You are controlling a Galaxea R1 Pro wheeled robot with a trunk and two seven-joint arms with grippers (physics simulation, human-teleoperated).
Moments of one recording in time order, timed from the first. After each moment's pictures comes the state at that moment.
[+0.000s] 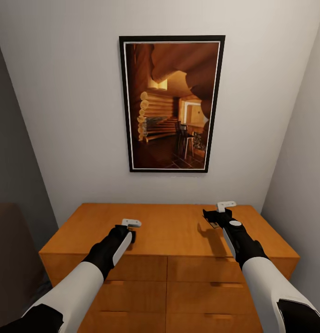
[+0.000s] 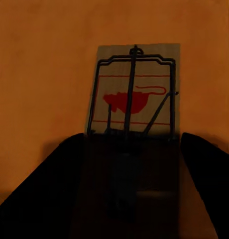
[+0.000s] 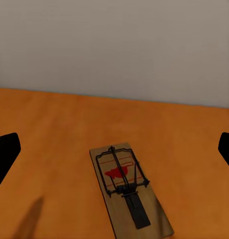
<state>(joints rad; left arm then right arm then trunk) -0.80 -0.12 -0.28 -0.66 0.24 0.68 0.40 -0.83 -0.01 -0.17 -0.63 0.24 0.14 0.10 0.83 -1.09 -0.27</state>
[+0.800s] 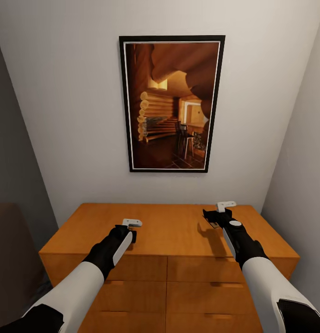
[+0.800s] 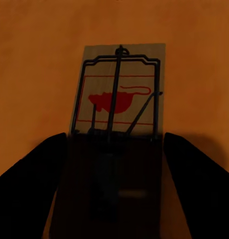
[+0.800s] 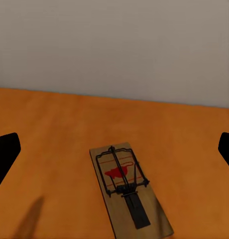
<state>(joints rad) -0.80 -0.13 -0.28 -0.66 0.27 0.67 0.40 -0.83 -0.01 -0.17 -0.63 0.24 0.14 0.10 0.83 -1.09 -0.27</state>
